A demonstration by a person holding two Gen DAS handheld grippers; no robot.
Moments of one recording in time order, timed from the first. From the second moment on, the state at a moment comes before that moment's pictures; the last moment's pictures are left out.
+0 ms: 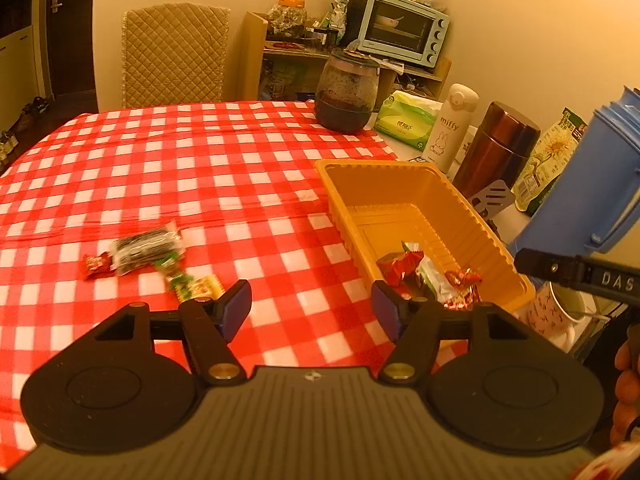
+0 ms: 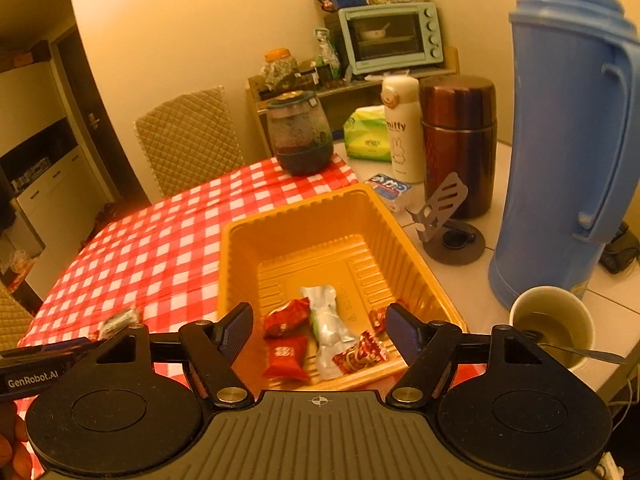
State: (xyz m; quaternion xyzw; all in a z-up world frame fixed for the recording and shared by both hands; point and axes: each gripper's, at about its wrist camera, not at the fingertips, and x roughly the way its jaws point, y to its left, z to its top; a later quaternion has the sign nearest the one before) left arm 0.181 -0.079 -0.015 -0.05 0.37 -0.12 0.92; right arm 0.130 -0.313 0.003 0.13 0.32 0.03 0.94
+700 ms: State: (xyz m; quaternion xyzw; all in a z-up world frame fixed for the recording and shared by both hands) left arm 0.094 0.027 -0.005 -0.05 0.36 -0.02 0.93; right arm 0.083 -0.219 0.027 0.08 0.32 0.11 0.94
